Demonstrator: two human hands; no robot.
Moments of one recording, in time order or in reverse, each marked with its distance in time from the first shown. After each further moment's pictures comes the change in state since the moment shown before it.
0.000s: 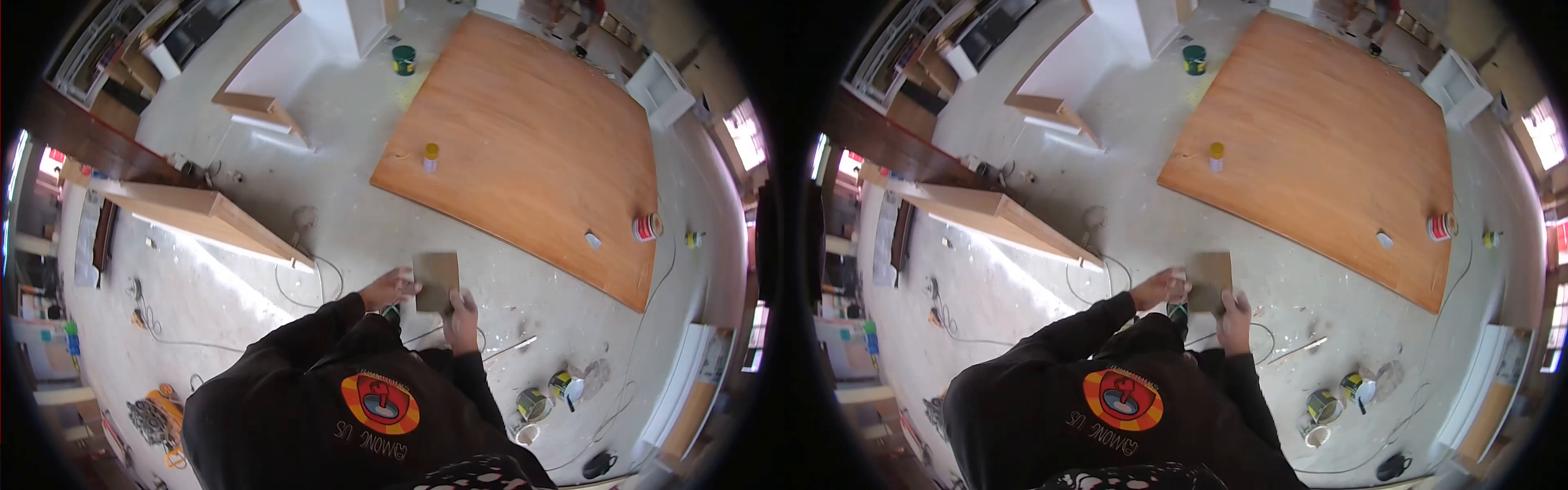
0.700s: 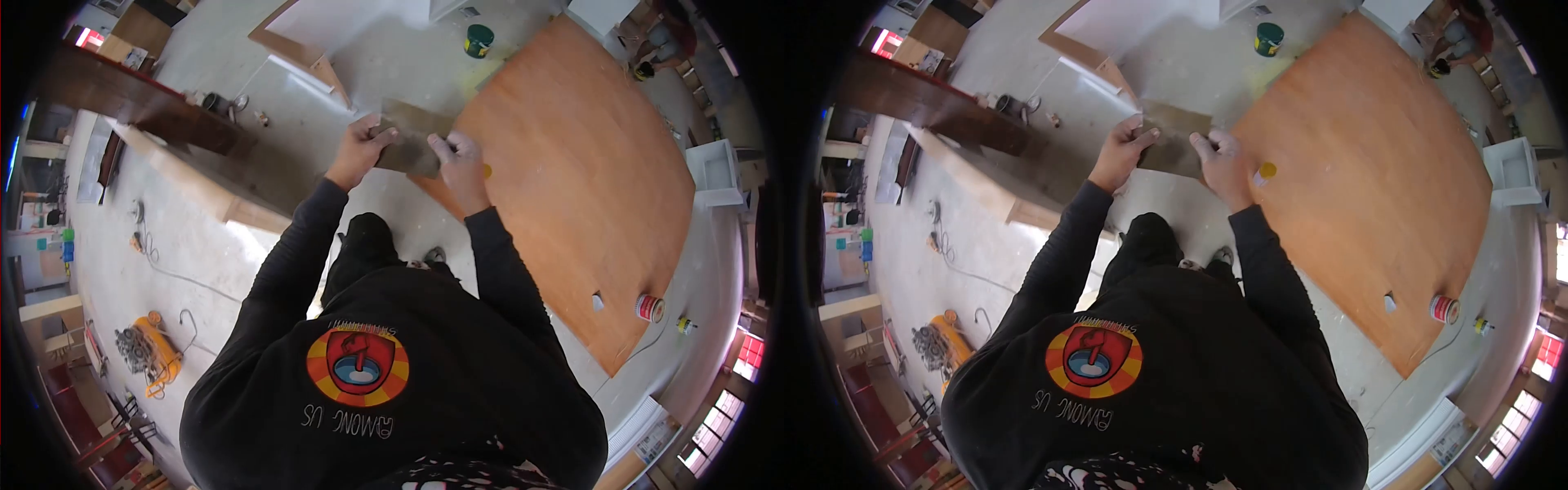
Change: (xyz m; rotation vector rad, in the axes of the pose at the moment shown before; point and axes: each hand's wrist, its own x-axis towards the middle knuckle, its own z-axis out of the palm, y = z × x) left_hand 0.027 0.305 -0.198 0.182 0.640 0.734; right_hand 0.308 -0.068 0.347 -1.208 -0.589 -0.366
